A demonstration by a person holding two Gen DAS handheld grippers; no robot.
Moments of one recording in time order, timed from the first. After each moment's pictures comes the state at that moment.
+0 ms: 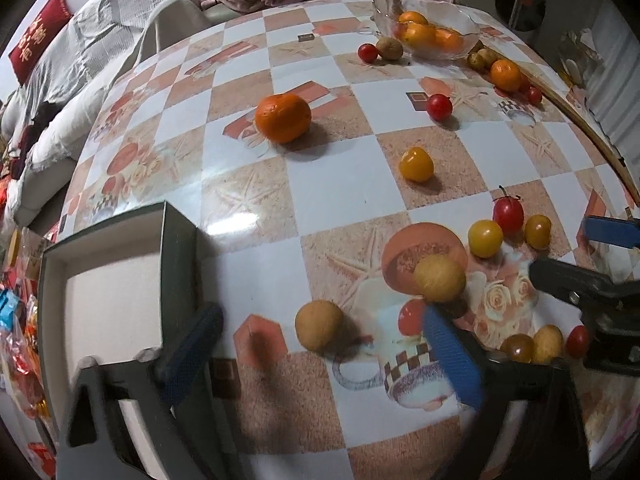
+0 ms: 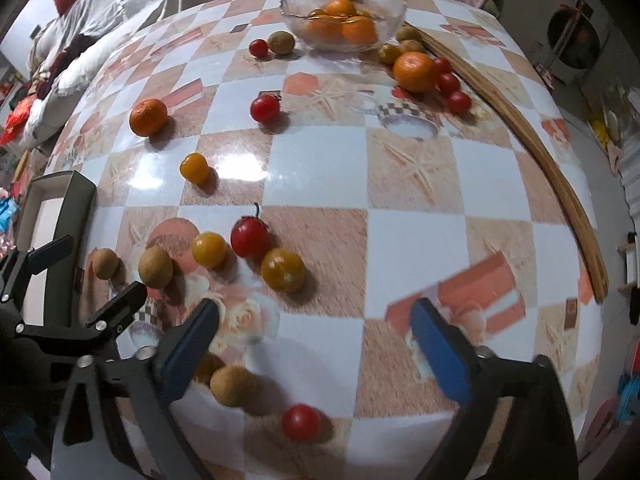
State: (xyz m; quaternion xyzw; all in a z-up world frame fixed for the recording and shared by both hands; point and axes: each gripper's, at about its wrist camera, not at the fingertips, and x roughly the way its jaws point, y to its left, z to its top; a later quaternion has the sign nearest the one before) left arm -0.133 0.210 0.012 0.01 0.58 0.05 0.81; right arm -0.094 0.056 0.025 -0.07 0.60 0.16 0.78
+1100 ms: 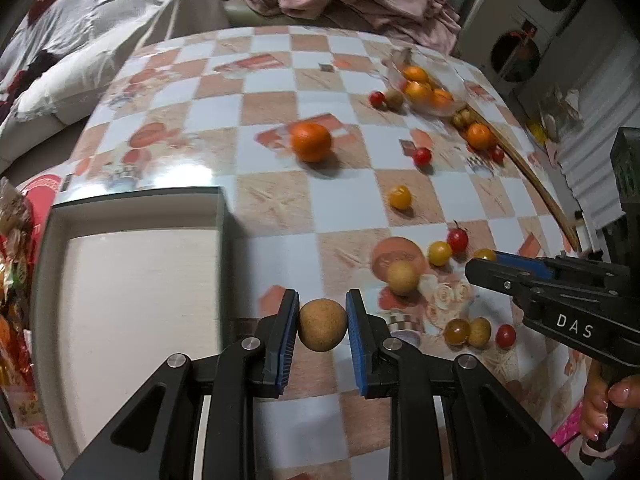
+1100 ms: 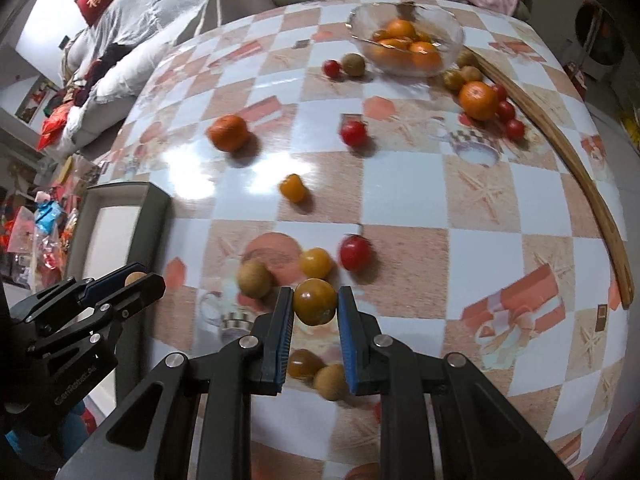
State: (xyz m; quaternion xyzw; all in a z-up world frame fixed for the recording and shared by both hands) left arm -0.169 0.256 0.067 -0.11 0.55 0.02 0.83; right arm -0.108 0.094 0.062 -0.02 0.59 0.22 0.78
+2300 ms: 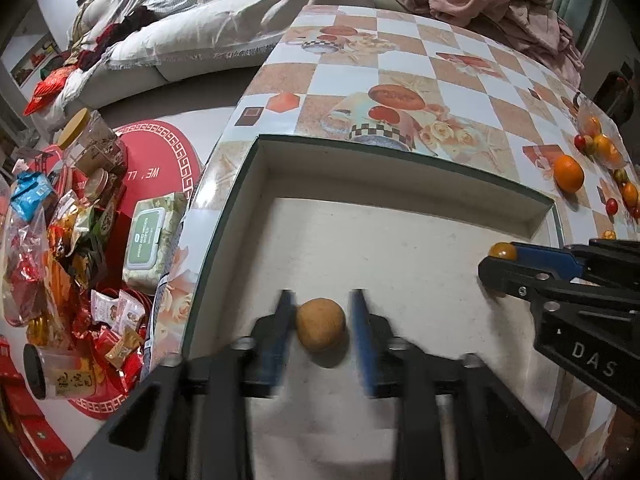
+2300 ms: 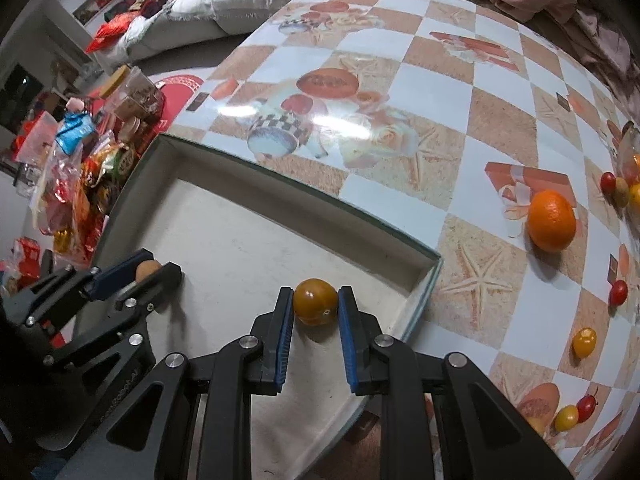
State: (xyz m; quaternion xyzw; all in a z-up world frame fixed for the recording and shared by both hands) left arm -0.209 0.432 0.014 -0.11 0.56 0.19 0.80; right arm -0.117 0.337 0.022 -0.15 0.58 0.33 0.73
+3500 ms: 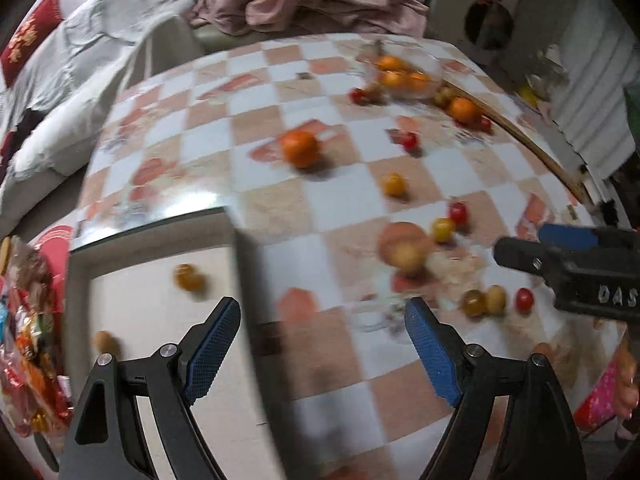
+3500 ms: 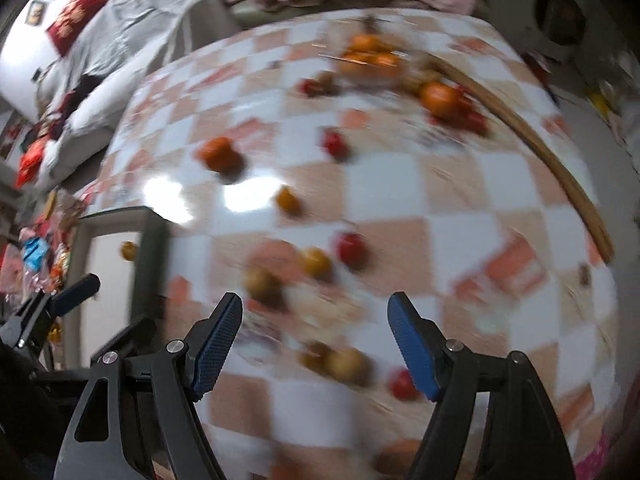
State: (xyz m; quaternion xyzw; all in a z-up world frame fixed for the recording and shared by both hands) left arm -0.172 0.237 0.071 -0.01 0.55 -0.01 0.84; right arm -0.131 0.068 0.072 0.02 0.58 0.13 0.80
